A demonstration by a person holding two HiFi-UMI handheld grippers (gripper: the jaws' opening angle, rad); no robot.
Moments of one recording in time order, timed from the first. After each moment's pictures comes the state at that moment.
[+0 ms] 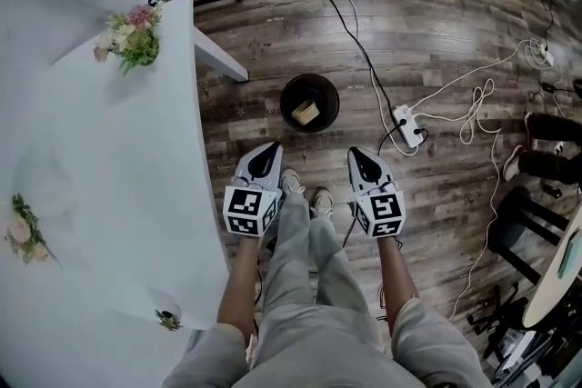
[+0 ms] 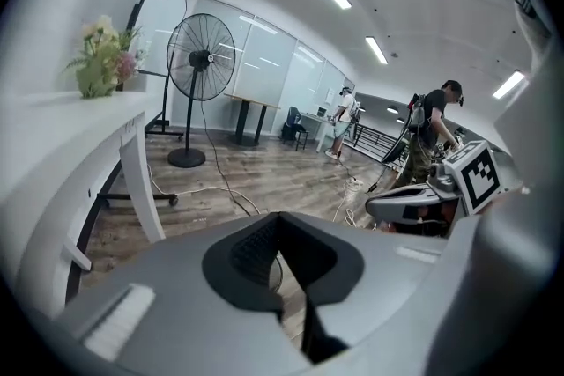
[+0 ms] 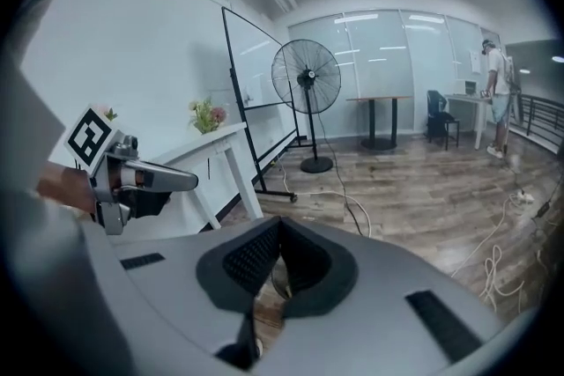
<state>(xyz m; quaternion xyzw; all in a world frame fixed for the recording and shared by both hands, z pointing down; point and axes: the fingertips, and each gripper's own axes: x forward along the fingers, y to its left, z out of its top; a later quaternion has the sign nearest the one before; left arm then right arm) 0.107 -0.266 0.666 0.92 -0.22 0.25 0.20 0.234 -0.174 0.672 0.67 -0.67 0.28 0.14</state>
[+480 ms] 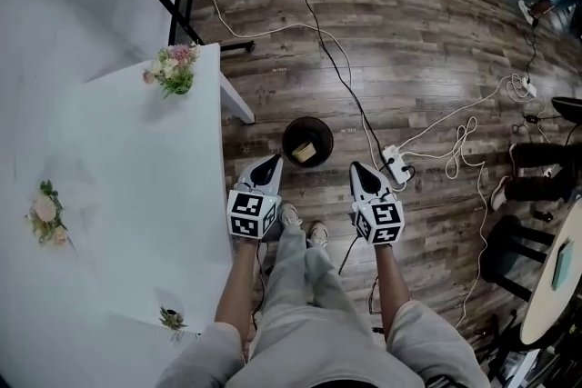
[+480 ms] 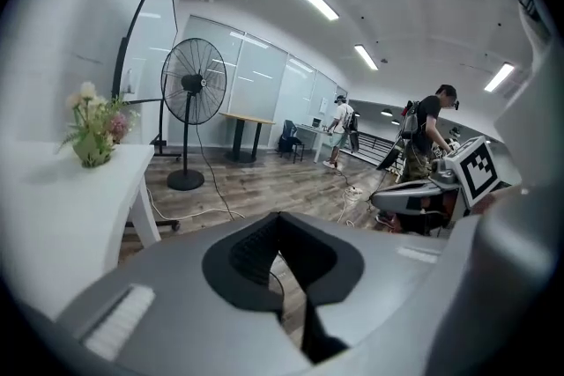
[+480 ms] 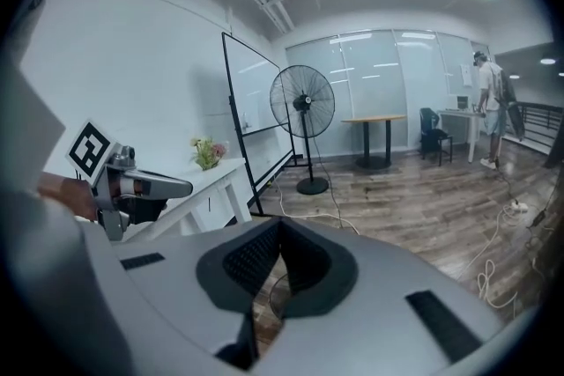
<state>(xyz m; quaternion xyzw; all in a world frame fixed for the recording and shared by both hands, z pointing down) 0.114 -0.282 0.572 0.94 -0.22 0.22 0.16 0.255 -0.181 0.572 0.70 -0.67 0.23 0.11</state>
